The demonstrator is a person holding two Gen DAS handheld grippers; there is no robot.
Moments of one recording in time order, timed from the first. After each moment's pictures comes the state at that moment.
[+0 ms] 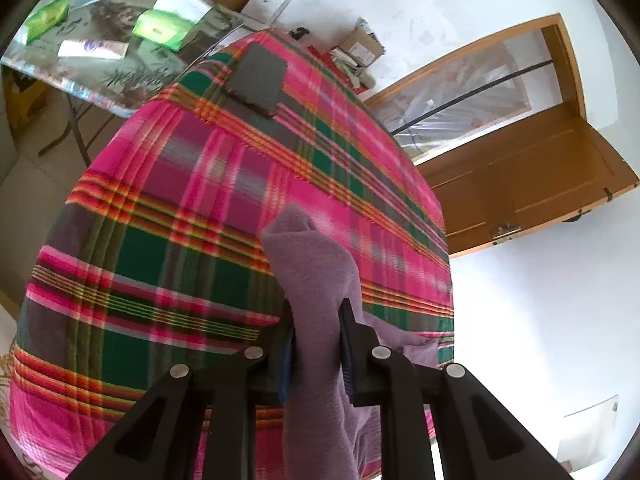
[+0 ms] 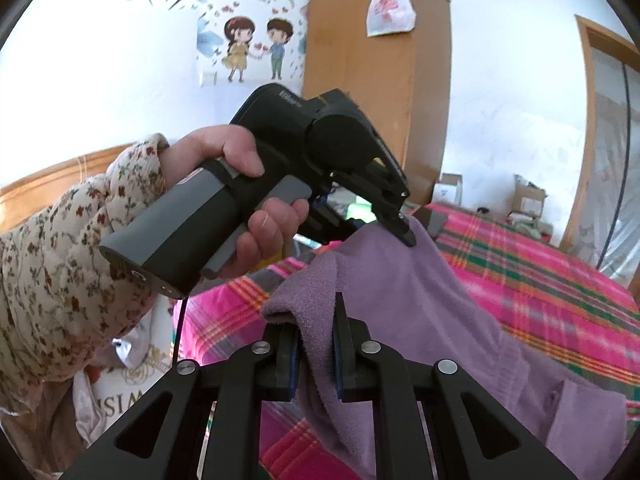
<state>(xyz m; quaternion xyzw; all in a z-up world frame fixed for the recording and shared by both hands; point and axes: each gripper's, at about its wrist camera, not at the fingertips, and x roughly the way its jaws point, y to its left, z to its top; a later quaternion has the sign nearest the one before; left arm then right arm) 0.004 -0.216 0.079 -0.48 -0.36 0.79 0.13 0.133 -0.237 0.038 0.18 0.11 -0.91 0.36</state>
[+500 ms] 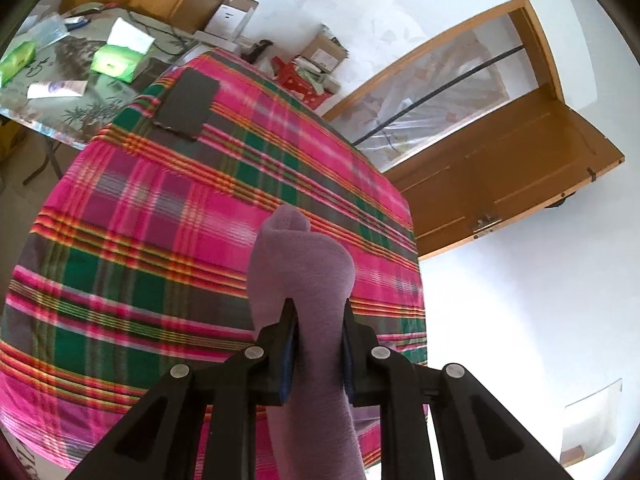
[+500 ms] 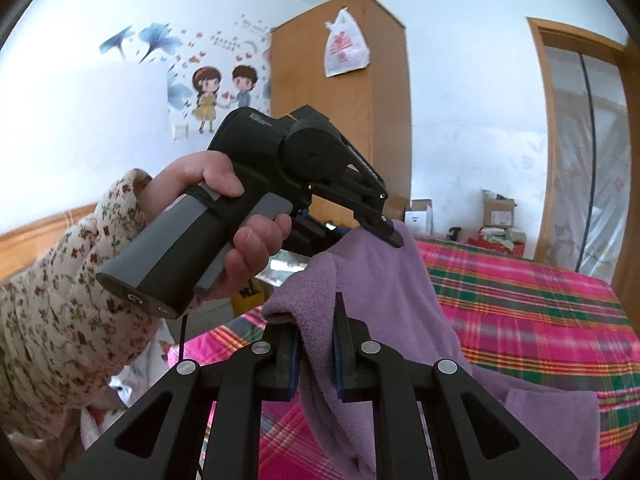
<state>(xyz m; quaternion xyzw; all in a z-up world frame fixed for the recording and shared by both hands) -0.005 -0.148 0.141 -0.46 -0.34 0.81 0.16 0.145 -0.168 0.087 0.14 0.04 -0.93 0.33</state>
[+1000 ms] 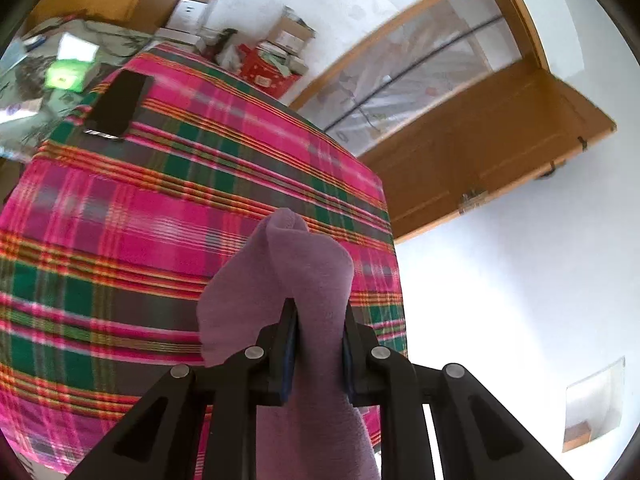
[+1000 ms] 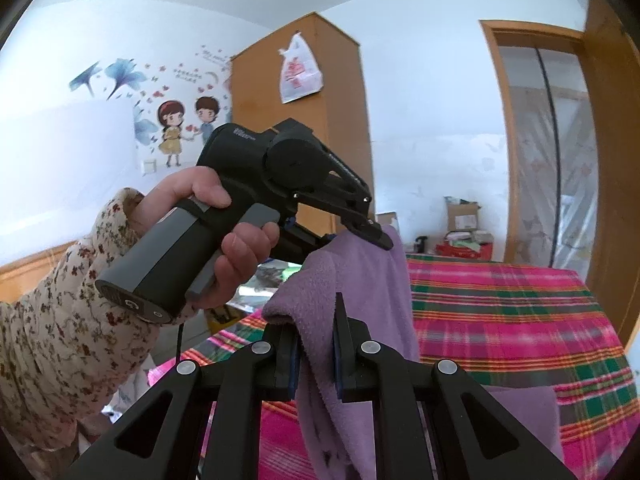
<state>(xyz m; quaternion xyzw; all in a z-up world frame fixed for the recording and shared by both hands) -0.025 -0.064 0.168 -0.48 -0.30 0.80 0.19 0.139 -0.090 0.112 0.12 -0.01 -0.95 0.28</state>
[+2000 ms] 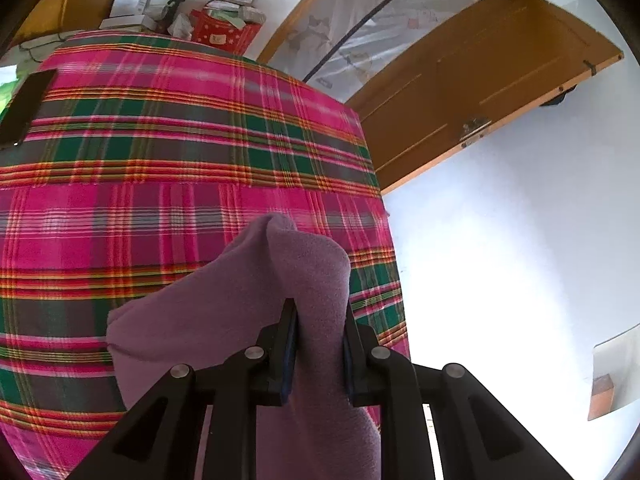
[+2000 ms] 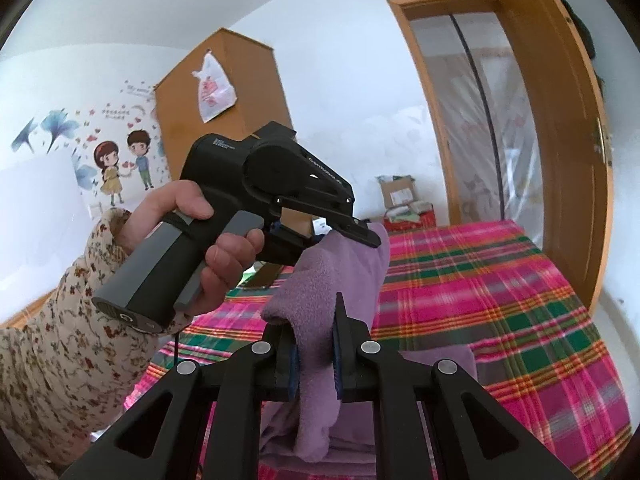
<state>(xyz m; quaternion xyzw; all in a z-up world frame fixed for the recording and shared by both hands) -0.066 0.089 0.146 -0.54 -0.22 0.78 0.22 0.128 0.042 0.095 0.15 -0.10 -0.96 0.19</state>
